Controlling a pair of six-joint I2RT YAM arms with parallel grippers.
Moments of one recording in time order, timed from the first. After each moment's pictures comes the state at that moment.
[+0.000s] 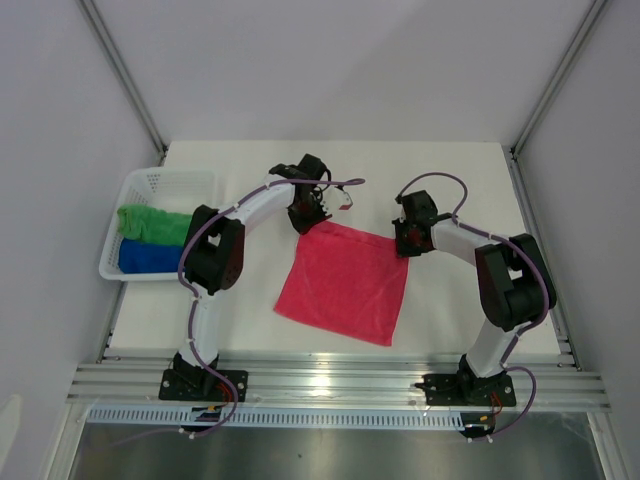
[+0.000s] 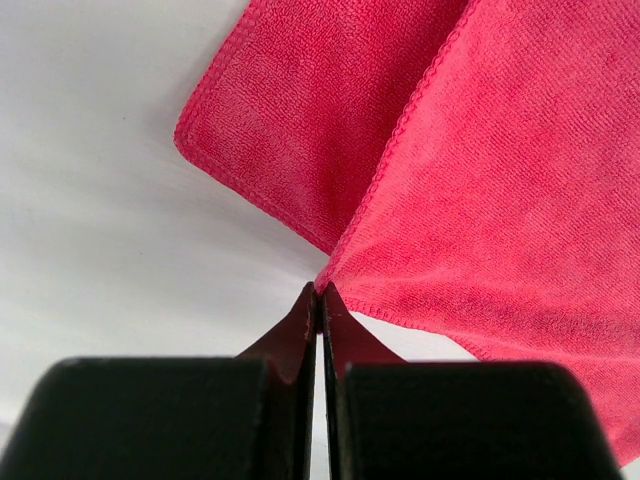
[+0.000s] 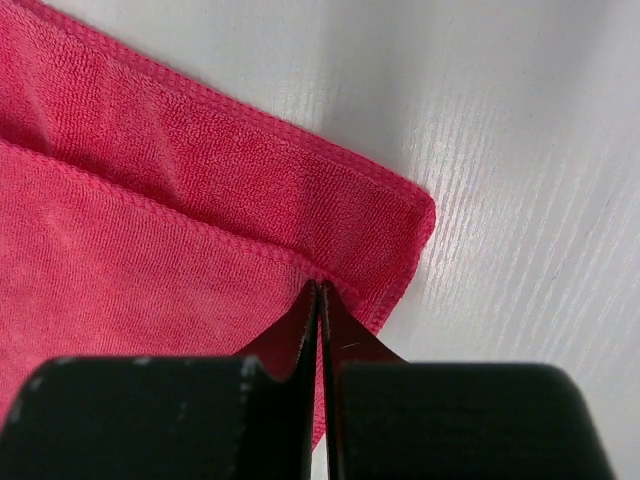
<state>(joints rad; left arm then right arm) -0.51 2.16 1.80 -0.91 0.13 0.66 0.34 1.76 1.04 -0.33 -0.02 0.21</state>
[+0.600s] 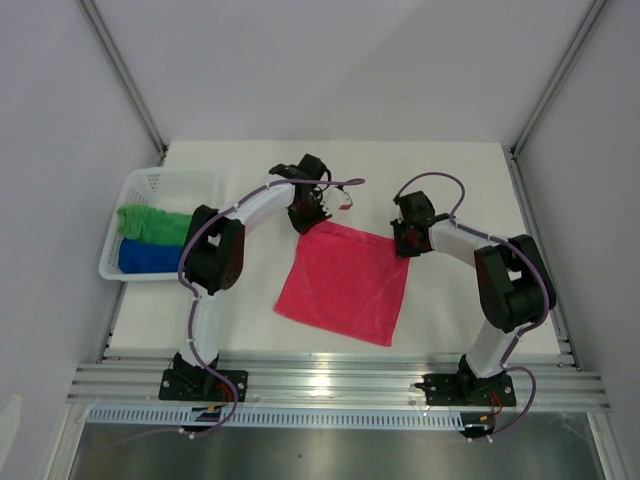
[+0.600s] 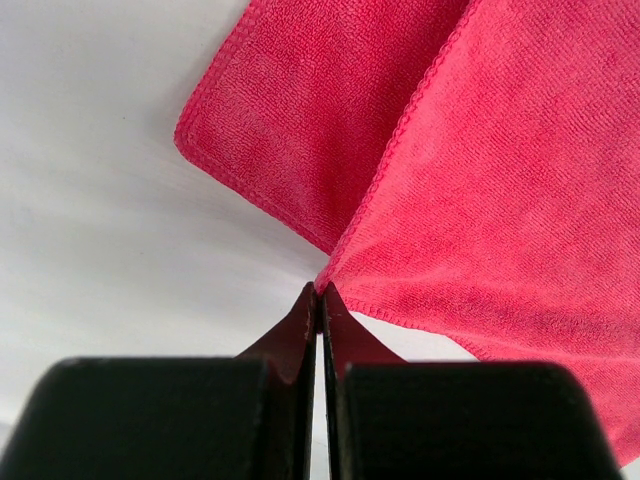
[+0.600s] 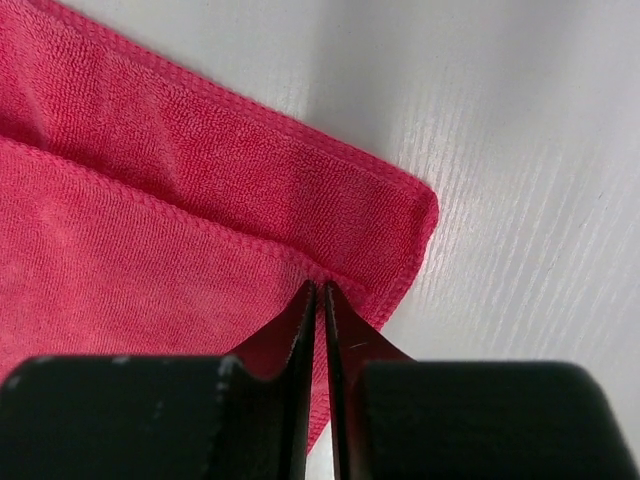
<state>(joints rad) -0.51 2.16 1.80 -0.91 0.13 0.66 0.36 1.76 1.05 -0.35 0.02 0.20</state>
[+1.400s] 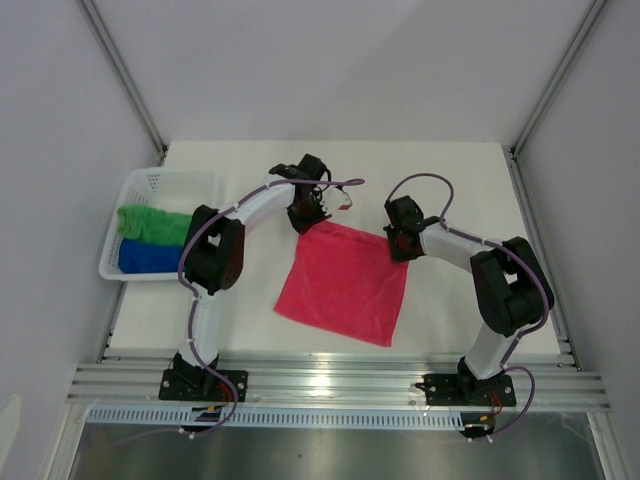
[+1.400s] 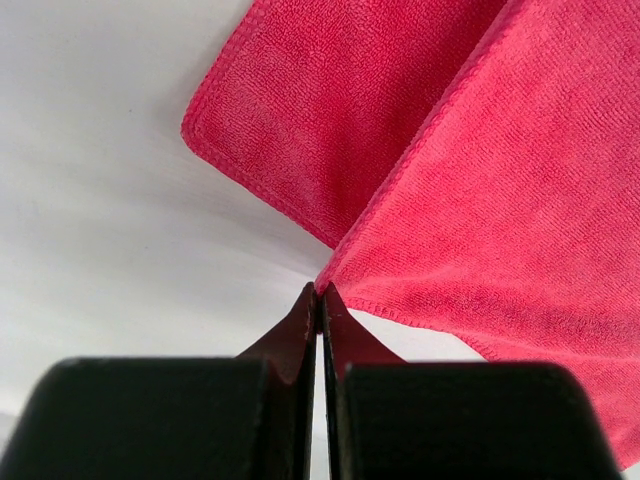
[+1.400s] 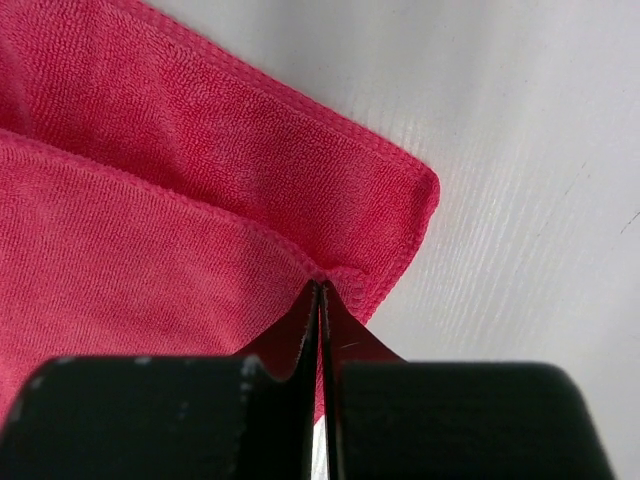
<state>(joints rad) -0.51 2.16 1.80 -0.91 0.12 0.66 0.45 1.74 1.05 -0.39 0.17 0.19</state>
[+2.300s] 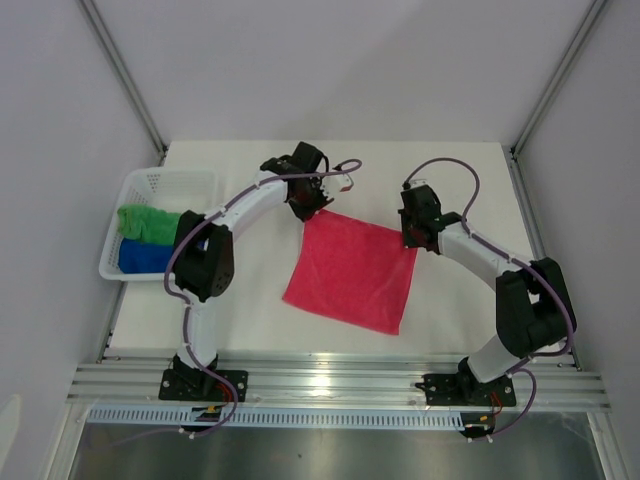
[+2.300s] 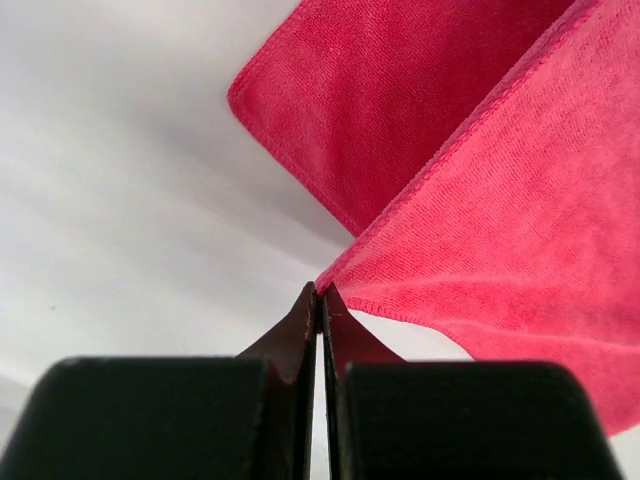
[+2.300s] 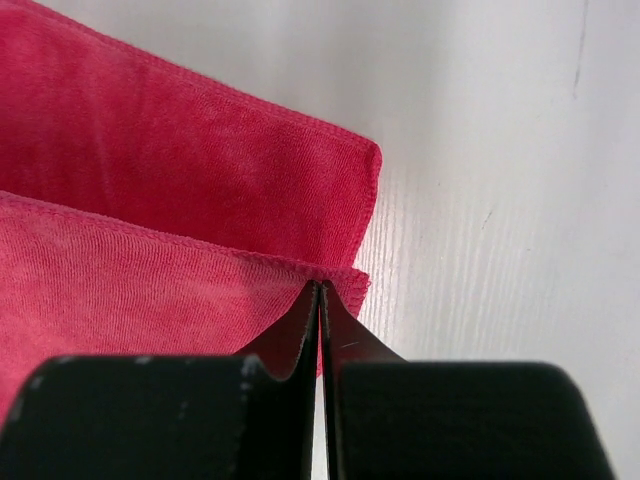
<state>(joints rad) -0.51 2.08 1.79 -0.83 0.13 0.57 0.40 1.59 1.05 -0.38 0.26 0.21</state>
